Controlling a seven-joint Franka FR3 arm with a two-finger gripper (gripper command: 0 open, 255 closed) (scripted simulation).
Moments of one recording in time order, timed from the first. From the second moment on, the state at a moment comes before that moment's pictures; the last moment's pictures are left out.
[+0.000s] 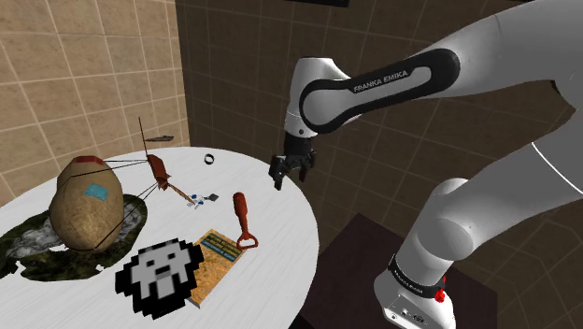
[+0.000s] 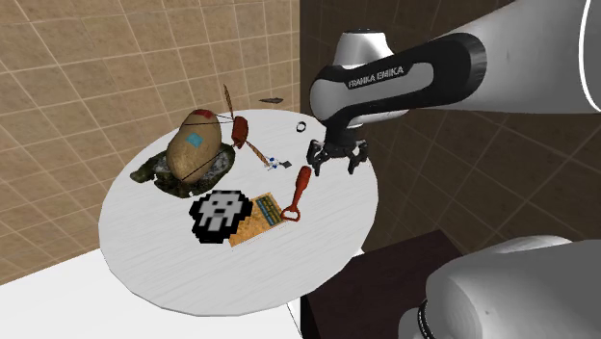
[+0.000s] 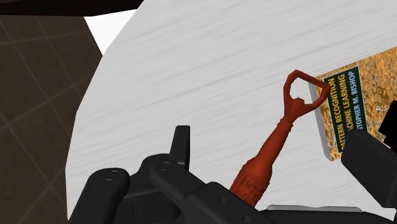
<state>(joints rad) -0.02 -0.47 0.26 -2.59 0.22 2.12 0.27</state>
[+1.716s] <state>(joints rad) -0.02 0.30 0.31 -2.39 -0.07 2.81 0.80</state>
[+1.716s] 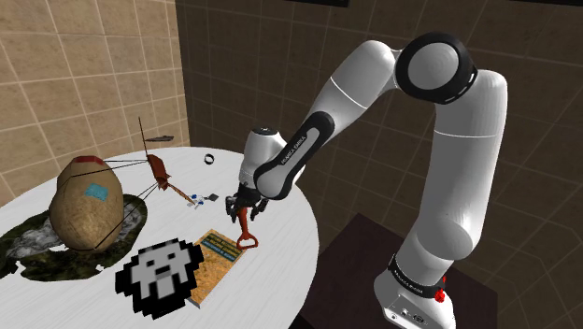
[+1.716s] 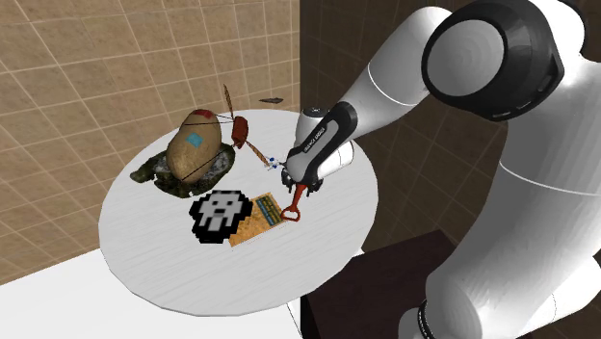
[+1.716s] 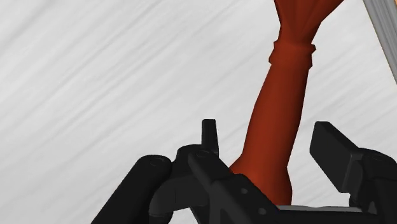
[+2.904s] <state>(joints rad) -0.05 0.20 0.35 -2.39 -0.01 2.71 0.76</state>
